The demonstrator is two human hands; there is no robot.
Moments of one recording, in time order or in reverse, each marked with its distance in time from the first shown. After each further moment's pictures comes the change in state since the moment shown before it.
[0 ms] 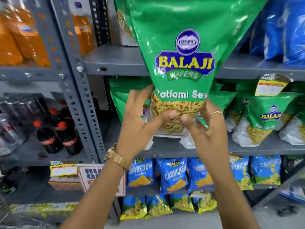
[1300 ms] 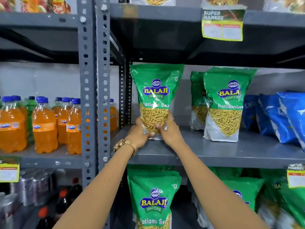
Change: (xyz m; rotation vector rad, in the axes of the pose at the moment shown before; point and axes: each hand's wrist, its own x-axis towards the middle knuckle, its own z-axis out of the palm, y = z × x) left_hand 0.230 -0.076 -0.055 0.341 -0.156 -0.248; right_hand 0.246 -0.039 0.146 -0.262 -0.201 -0.158
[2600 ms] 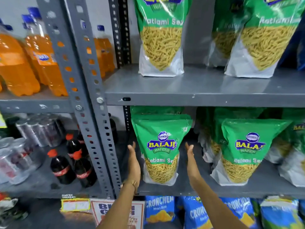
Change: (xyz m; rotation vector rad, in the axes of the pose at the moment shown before) left_hand -0.170 -0.192 0.163 -0.895 0.145 -0.544; right_hand -0.205 0.214 0.097 0.623 -0.036 0.778
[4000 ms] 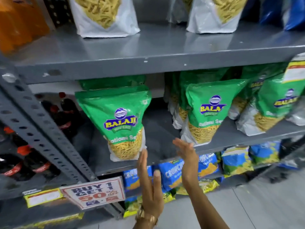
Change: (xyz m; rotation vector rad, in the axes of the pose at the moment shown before) left_hand -0.157 -0.054 0.079 0.284 -0.110 0.396; right_hand -0.090 0.032 -0.064 0.052 0.379 -0.195
